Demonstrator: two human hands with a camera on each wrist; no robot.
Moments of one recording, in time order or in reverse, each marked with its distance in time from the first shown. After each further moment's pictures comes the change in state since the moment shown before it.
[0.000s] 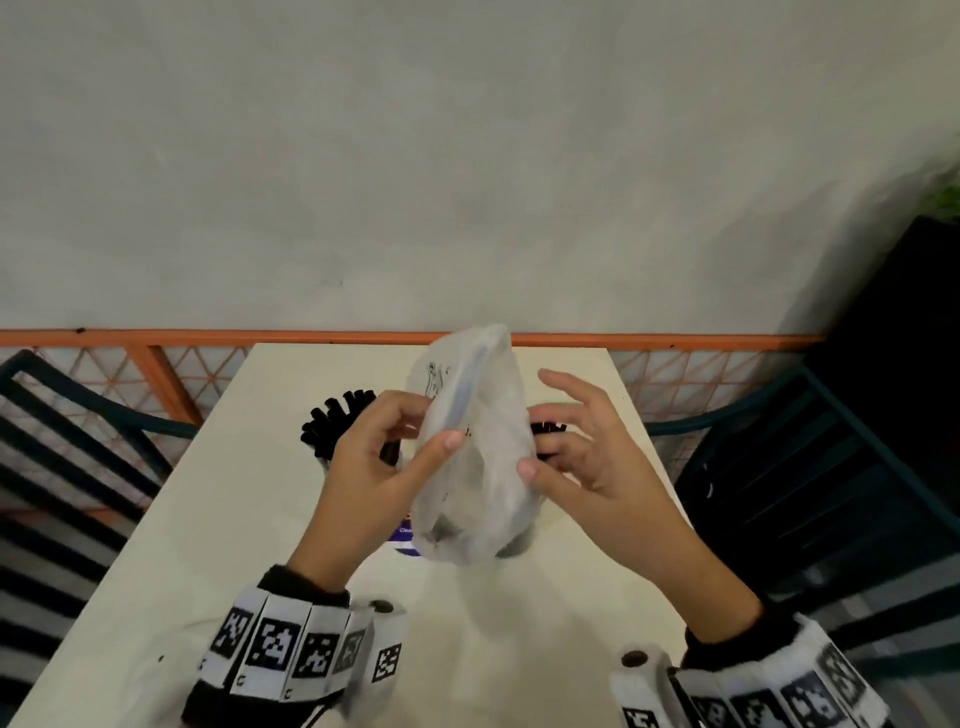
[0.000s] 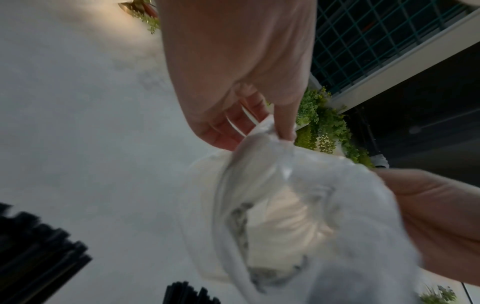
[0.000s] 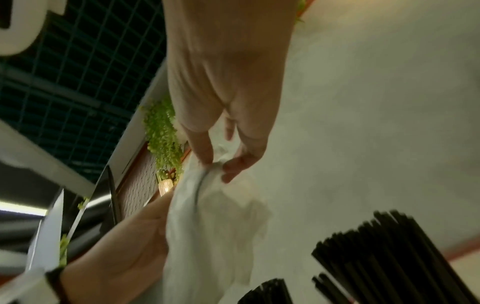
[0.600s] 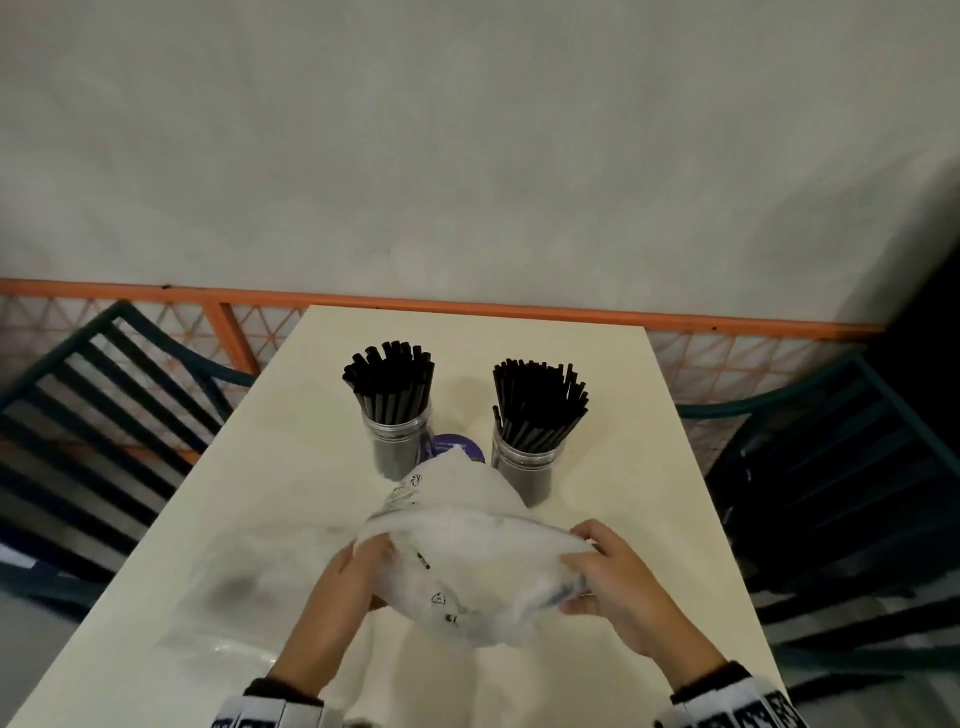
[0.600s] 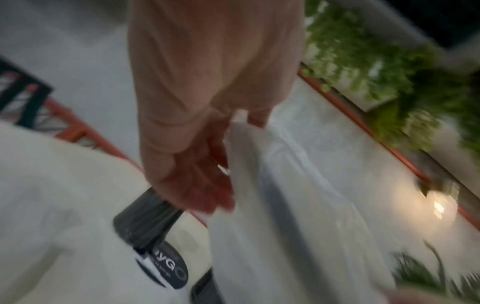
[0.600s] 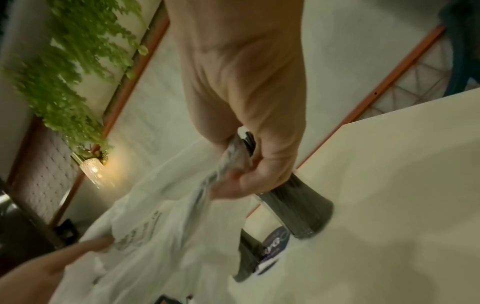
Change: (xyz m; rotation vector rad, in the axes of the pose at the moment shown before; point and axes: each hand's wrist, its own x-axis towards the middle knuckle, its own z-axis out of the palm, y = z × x) left_hand -0.142 -0.035 0.003 -0.055 0.193 -0.787; right_hand -0.086 0.110 0.001 0.031 0.069 0.810
